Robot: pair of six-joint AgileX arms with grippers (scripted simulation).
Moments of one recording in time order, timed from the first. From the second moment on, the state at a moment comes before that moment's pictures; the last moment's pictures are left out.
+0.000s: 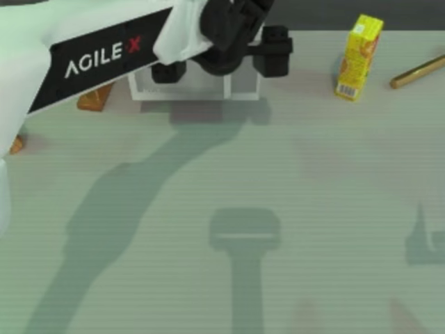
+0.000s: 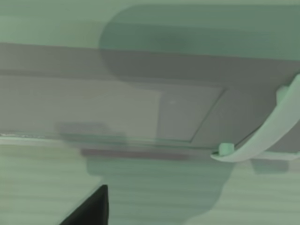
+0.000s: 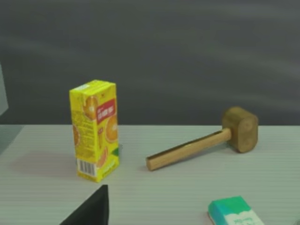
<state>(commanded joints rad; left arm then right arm) -0.66 2.11 1.79 -0.65 -0.40 -0.55 0.00 0.00 0.00 0.00 0.00 0.00</state>
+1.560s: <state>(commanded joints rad) -0.60 2.32 1.90 -0.52 -0.36 -0.50 0.00 0.00 0.00 0.00 0.00 0.00</state>
